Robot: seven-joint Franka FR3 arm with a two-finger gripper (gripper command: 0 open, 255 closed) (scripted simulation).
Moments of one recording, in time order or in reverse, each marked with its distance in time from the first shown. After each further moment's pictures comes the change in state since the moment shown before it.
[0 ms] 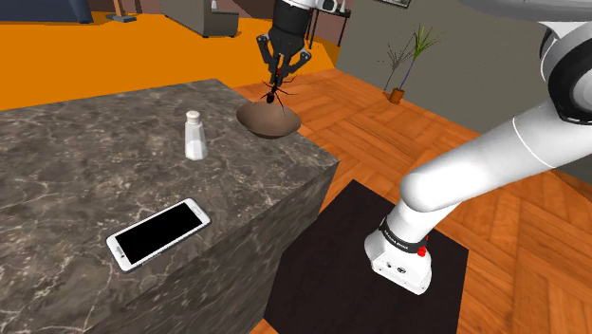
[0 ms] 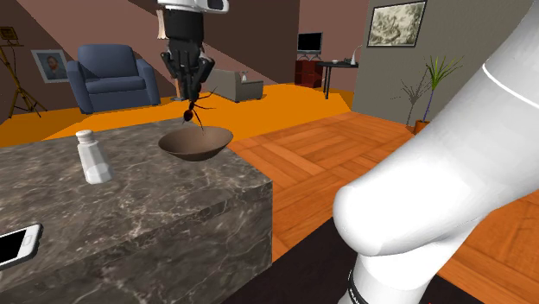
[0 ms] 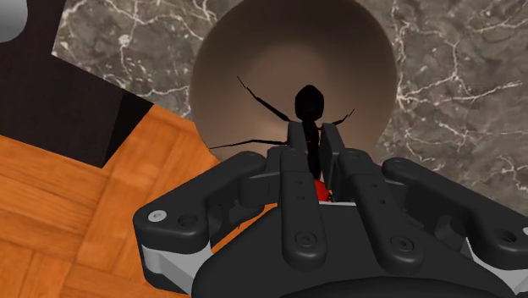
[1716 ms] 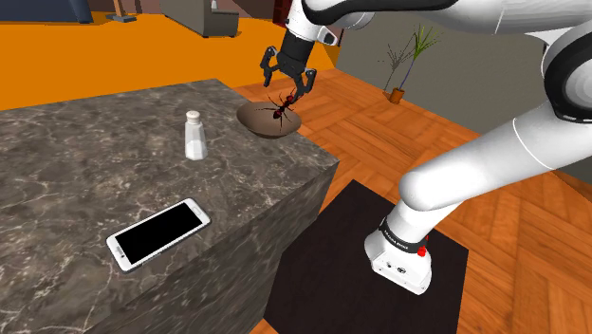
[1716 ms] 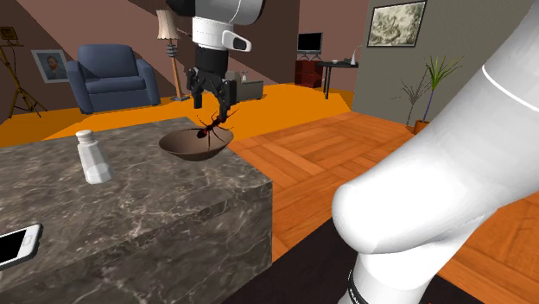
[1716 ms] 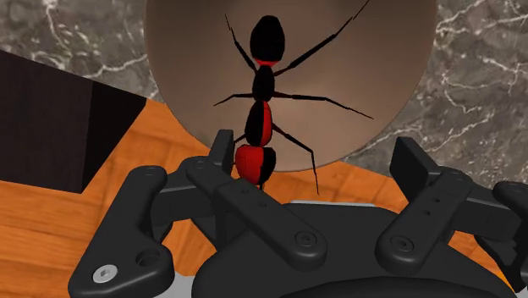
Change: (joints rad) arm -0.040 -0.011 -0.057 -0.207 0.057 0.245 -0.025
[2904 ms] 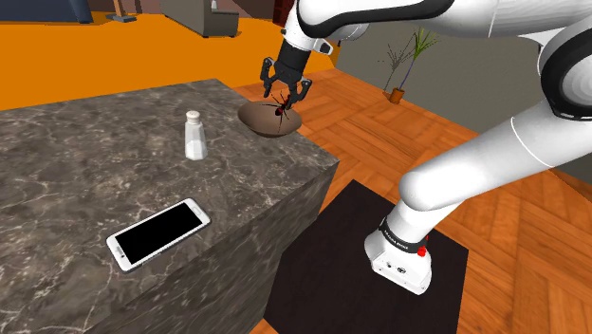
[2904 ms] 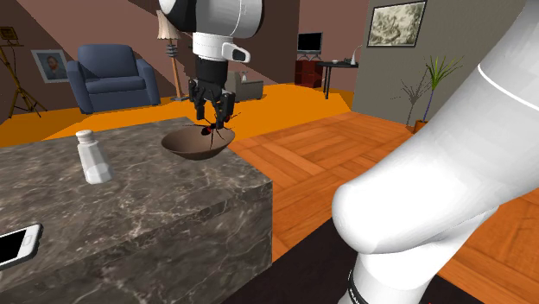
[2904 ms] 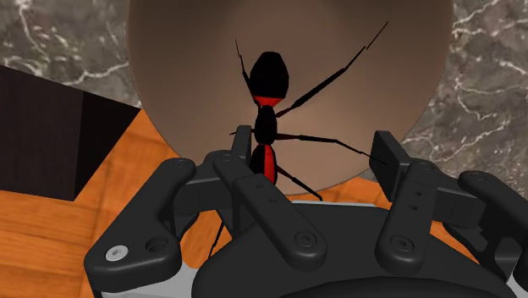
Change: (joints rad) arm 0.000 0.020 0.015 -0.042 0.003 0.064 0.001
